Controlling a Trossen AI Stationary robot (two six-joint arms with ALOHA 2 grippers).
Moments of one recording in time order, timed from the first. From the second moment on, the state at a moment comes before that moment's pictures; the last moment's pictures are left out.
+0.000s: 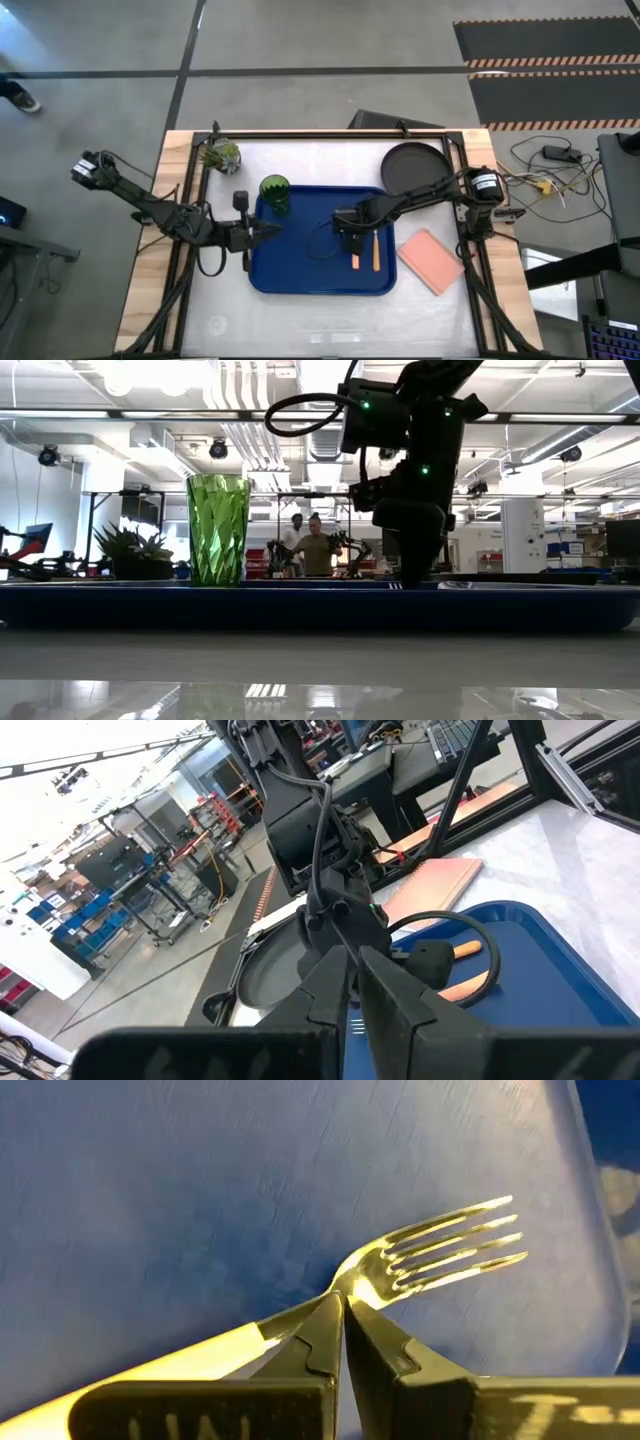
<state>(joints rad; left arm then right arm) -0.49 0.93 0.63 0.20 -0.62 0.47 0.05 1.91 1.24 -0.75 0.19 0.47</state>
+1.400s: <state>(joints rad) -0.49 0.93 0.63 0.20 -0.62 0.48 0.07 1.93 1.28 -0.75 0.21 0.46</state>
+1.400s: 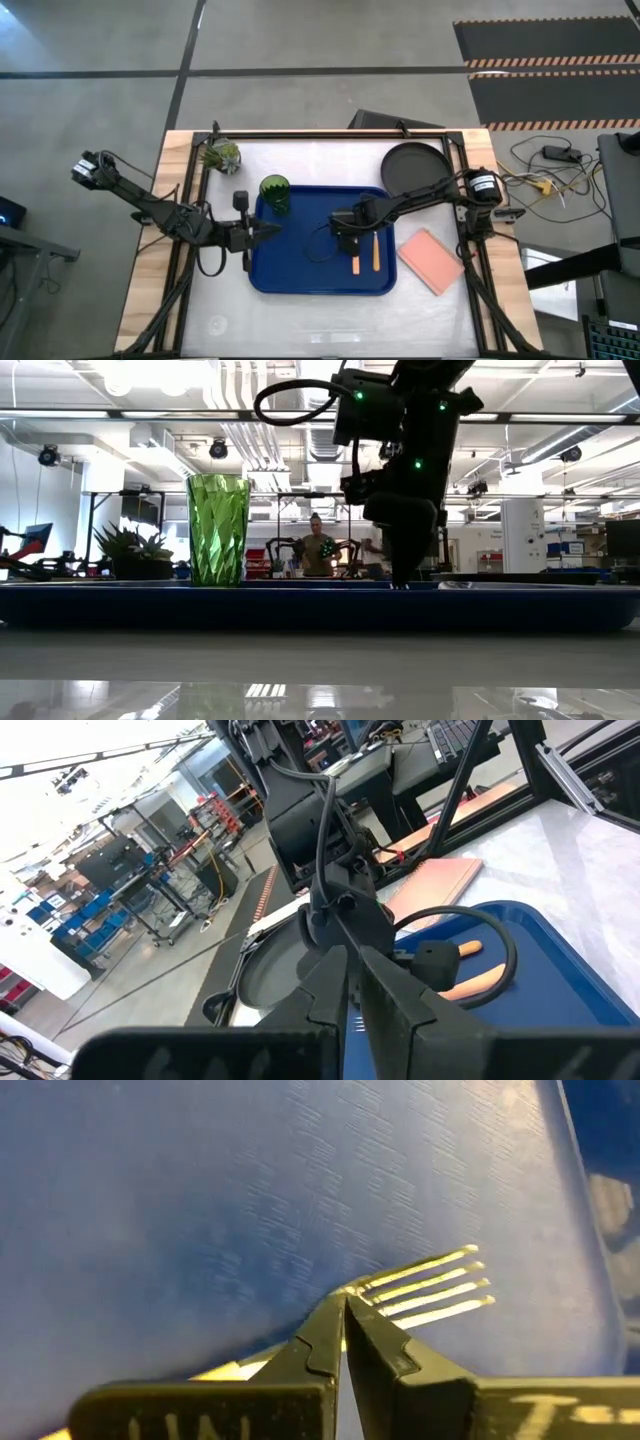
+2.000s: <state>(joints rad) -0.49 0.93 0.63 0.20 -0.62 0.48 0.04 1.84 1.33 -1.20 0.39 0.48</state>
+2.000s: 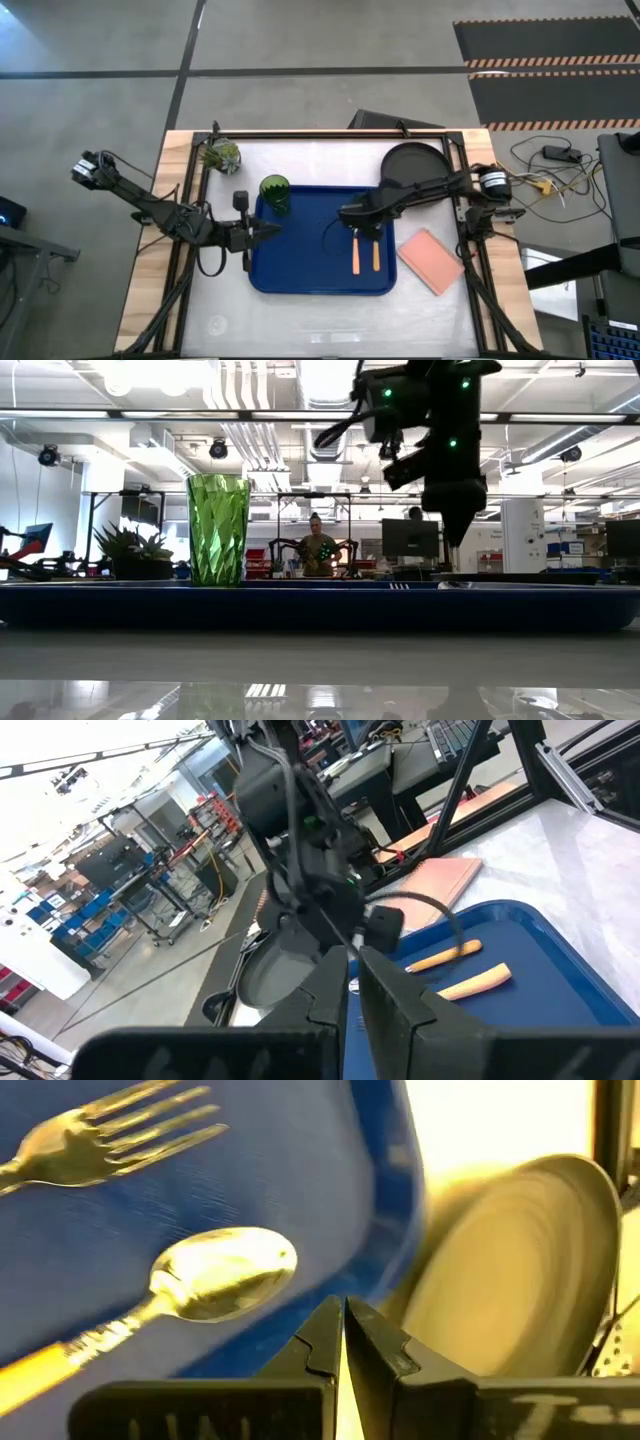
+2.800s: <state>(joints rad) -0.49 0.93 0.63 0.19 -0.62 0.48 -0.24 1.26 0.77 -0.80 0.19 0.33</state>
